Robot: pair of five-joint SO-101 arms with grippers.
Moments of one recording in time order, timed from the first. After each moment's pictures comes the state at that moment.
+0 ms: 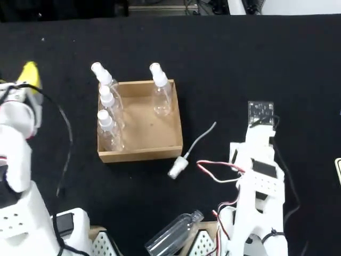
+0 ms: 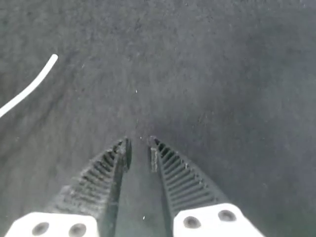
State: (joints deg) left arm -22.6 -53.9 9.9 66.0 -5.8; right arm 19.5 -44.3 77.3 31.9 13.5
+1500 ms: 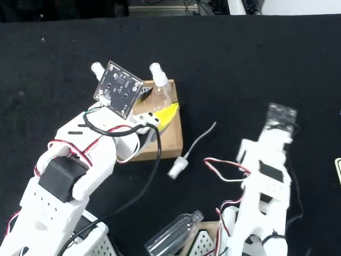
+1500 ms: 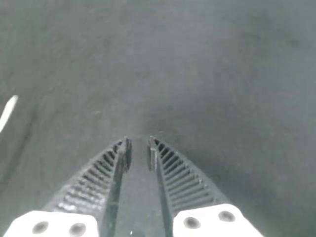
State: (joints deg) left arm 27.2 -53.9 24.0 58.0 -5.8; right arm 26.5 -44.3 77.8 27.8 3.0
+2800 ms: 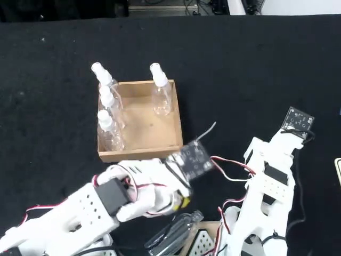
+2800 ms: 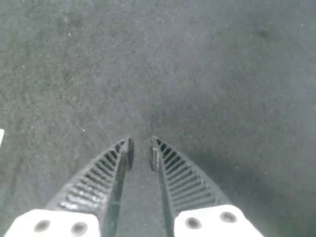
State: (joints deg) left arm 51.0 -53.9 50.1 65.6 -7.8; right arm 29.5 -44.3 77.8 25.8 -1.7
